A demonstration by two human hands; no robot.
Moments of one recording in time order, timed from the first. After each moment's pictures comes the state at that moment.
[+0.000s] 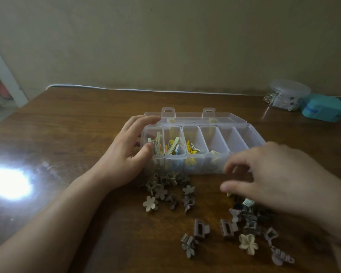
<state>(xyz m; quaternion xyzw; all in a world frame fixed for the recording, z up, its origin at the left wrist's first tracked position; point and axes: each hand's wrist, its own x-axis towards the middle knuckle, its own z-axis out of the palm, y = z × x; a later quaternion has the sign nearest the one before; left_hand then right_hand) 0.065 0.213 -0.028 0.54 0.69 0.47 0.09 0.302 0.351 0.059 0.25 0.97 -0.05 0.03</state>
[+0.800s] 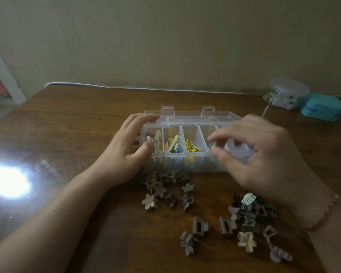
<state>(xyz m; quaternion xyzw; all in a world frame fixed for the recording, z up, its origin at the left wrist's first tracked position) 0.065 0.213 -0.028 0.54 0.68 0.49 0.10 0.289 0.363 0.036 0.07 0.95 -0.12 -0.29</state>
